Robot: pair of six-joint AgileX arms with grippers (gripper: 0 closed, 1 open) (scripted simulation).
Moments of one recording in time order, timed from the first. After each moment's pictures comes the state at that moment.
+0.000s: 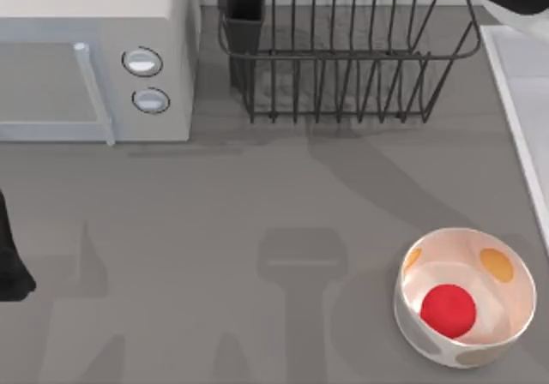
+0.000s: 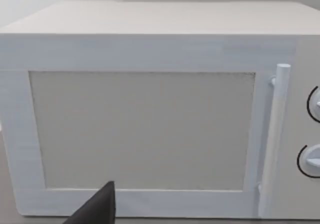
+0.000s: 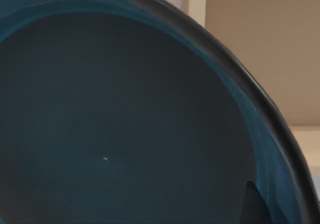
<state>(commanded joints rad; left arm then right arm) 0.00 0.00 0.00 0.00 0.00 0.00 0.79 1.67 1.65 -0.01 0.82 0.02</state>
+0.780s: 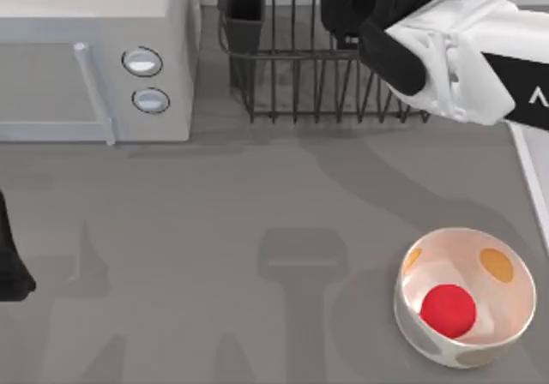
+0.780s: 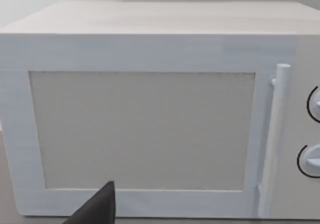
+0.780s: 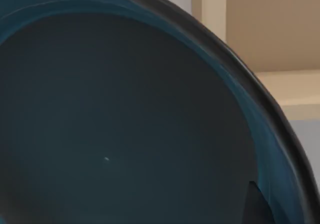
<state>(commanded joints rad) 0.00 0.00 0.00 0.00 0.00 0.00 0.68 1.91 1.47 0.49 0.74 0.02</state>
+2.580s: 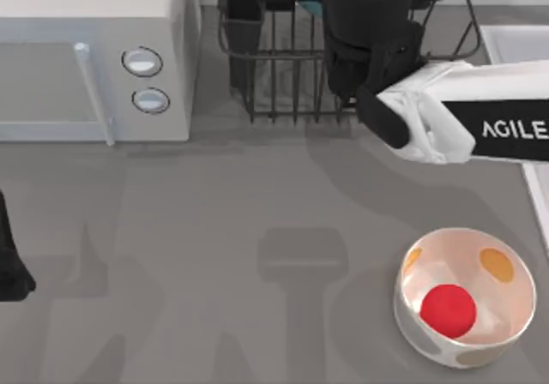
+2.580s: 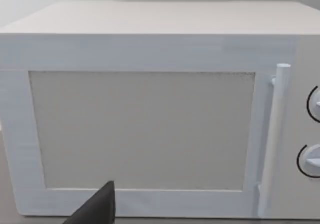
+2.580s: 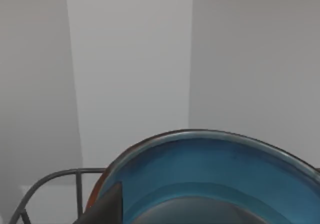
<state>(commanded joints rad) 0.00 0.00 0.00 0.00 0.00 0.00 0.63 2.04 1.33 0.70 0.67 0.02</state>
